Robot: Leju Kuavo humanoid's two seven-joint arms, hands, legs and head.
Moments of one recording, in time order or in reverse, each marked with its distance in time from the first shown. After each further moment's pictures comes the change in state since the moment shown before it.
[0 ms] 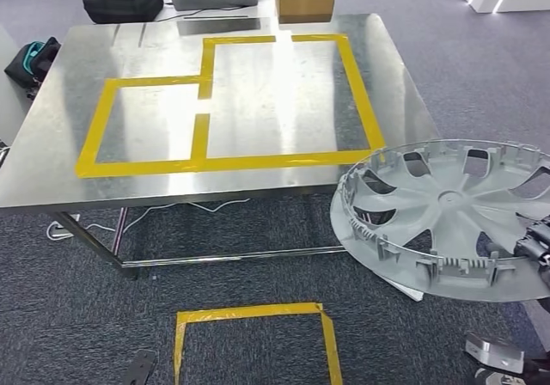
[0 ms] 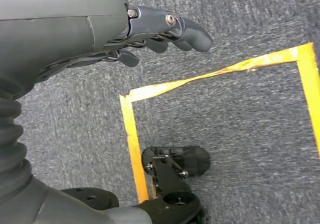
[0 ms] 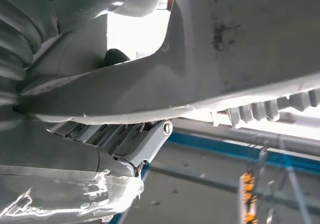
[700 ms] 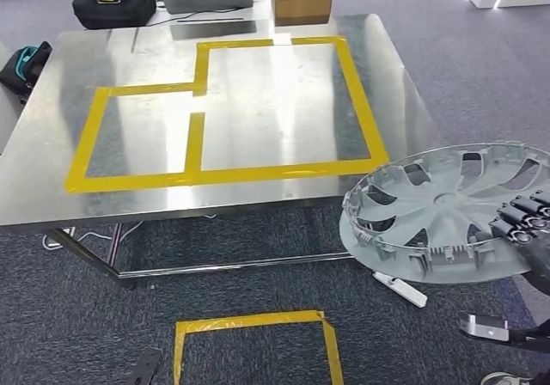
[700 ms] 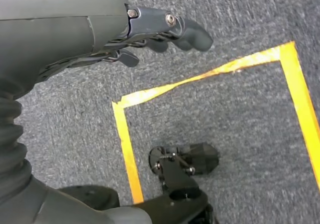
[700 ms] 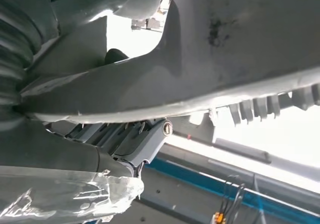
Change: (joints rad) left arm -0.012 -0.007 -0.019 0.000 -0.024 0.008 0.020; right arm -0.104 -0.158 0.124 0.093 0.016 0.081 0.046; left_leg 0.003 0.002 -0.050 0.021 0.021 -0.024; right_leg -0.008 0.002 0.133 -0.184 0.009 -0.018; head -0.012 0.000
